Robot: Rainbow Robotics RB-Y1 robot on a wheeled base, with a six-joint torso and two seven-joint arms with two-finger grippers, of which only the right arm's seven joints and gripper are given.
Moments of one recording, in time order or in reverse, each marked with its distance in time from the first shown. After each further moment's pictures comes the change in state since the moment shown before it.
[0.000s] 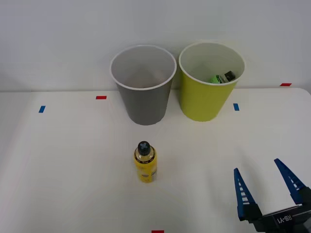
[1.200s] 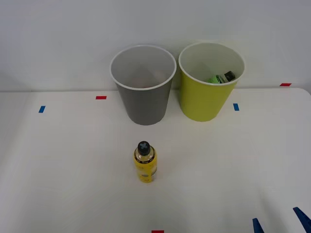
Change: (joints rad) arm 0.223 0.201 -0.219 0.158 0.394 -0.314 -0.418
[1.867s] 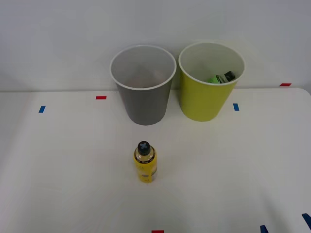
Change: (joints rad) arm 0.034 -0.014 -0.013 0.000 -0.026 -0.043 0.006
